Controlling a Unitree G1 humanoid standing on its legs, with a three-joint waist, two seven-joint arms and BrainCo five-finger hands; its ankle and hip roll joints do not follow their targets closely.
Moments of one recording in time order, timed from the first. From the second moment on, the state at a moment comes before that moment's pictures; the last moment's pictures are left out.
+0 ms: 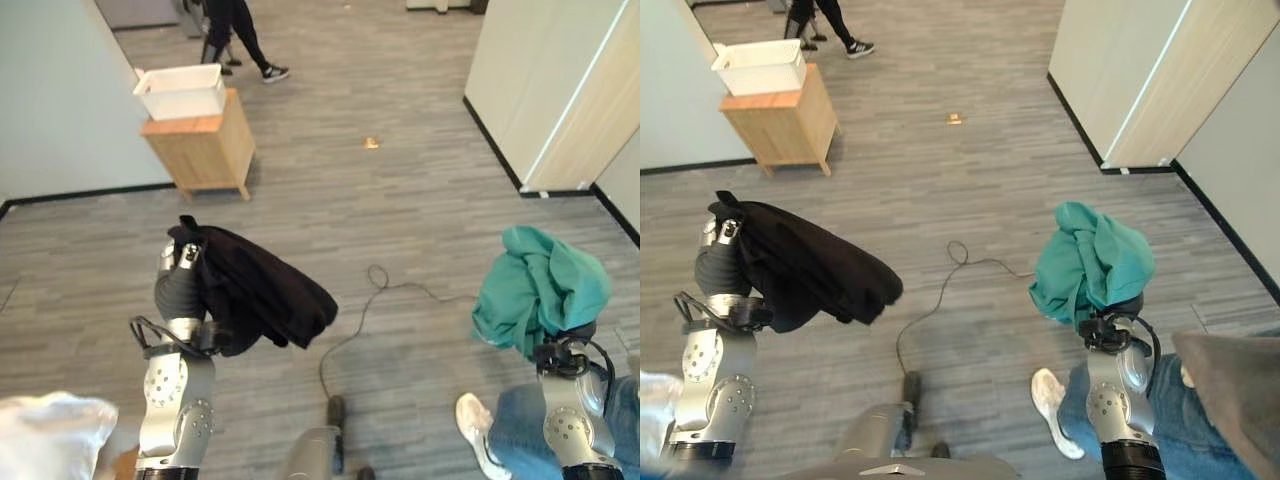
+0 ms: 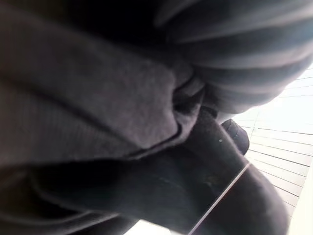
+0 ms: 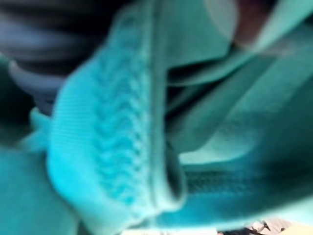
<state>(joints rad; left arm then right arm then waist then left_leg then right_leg) 0.10 0.31 0.09 -0.19 -0.66 -0.26 0.02 0.16 -0.30 -0.10 0.01 0.86 -0.24 0.01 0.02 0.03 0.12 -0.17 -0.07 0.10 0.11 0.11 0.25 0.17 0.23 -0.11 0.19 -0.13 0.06</state>
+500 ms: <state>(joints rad) 0.07 0.32 0.05 -0.19 -0.63 -0.22 0.01 0.15 -0.34 -0.12 0.01 0.72 -0.20 0.03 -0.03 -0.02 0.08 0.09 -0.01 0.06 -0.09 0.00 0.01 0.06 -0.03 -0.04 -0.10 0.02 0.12</state>
